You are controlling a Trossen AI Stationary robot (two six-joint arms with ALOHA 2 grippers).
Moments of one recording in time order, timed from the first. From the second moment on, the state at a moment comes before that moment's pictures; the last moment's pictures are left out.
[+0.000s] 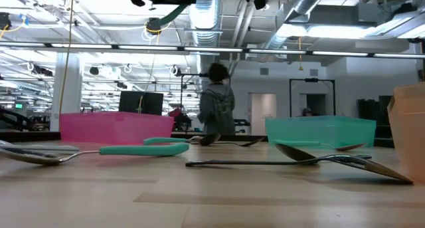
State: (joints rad) left arm -0.20 1.33 0.84 0.44 -0.97 0.21; right arm 0.09 1.49 1.17 0.34 0.54 0.31
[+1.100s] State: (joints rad) left arm -0.13 1.42 0.92 0.45 -0.95 0.31; right arm 0.02 1.49 1.17 0.37 0.49 0.51
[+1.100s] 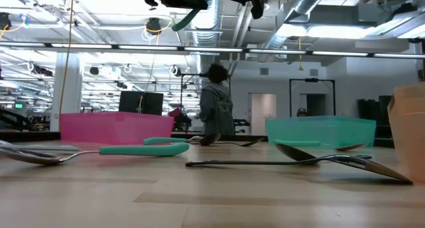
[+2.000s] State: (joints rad) left arm -0.17 1.42 0.92 0.43 -0.95 0.32; right arm -0.15 1.32 1.17 0.13 0.36 0.66
